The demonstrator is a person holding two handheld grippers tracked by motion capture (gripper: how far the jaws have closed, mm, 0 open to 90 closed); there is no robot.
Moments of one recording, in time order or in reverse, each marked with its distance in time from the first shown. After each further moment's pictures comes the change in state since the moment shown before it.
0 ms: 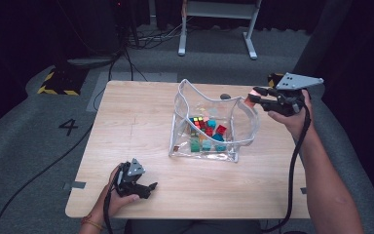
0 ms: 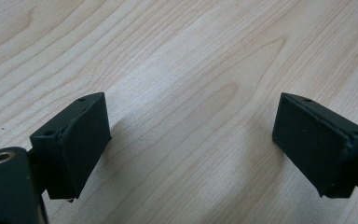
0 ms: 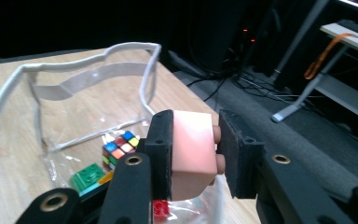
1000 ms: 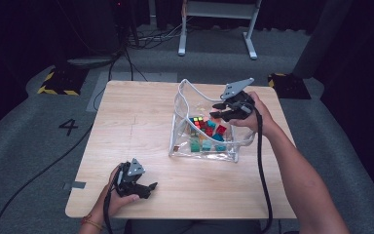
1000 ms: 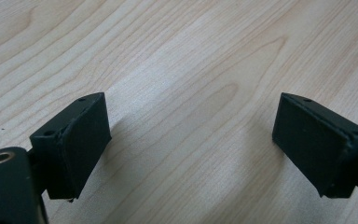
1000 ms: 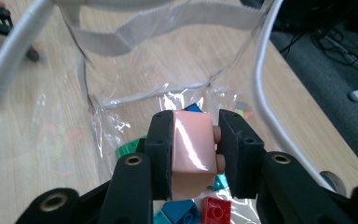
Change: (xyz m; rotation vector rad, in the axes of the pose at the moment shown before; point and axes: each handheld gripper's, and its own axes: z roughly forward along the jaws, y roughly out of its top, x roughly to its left) left arm 0.000 0.000 0.000 -0.001 0.000 0.003; right arm 0.047 0.011 0.107 0.293 0.267 -0.147
